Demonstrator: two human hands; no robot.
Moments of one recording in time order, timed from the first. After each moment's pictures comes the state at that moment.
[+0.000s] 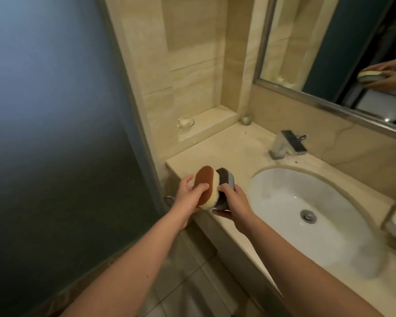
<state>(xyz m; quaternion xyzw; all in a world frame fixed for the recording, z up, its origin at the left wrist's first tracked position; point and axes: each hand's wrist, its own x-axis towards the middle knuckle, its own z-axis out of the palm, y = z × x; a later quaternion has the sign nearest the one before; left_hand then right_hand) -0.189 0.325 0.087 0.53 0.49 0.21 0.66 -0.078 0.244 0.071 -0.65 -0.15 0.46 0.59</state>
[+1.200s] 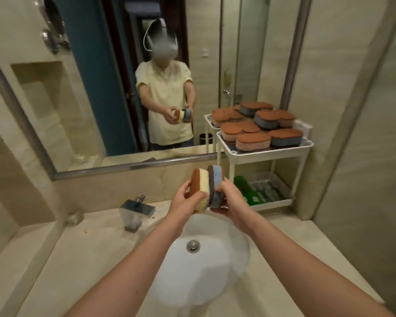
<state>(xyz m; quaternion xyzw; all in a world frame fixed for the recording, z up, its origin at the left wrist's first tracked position) 0.079 0.226 0.179 0.71 0.02 -0.06 0.70 0.066 0.084 0.187 -0.68 0.05 0.03 0.73</state>
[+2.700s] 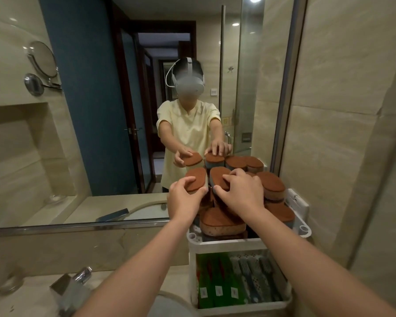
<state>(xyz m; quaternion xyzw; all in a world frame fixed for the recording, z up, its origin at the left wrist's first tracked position) 0.298 0.058 0.269 0.81 0.05 0.23 0.54 0.304 -0.097 0.290 -0.95 -0.06 -0.29 0.10</state>
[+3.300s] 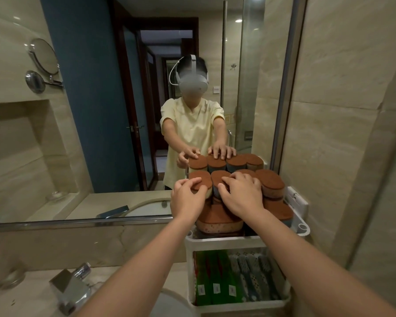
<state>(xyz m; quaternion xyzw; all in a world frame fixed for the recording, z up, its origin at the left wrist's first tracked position) 0.301 0.044 0.258 0.84 0.05 0.21 0.50 0.306 -0.104 0.277 -0.97 -0.05 -0.22 0.12</state>
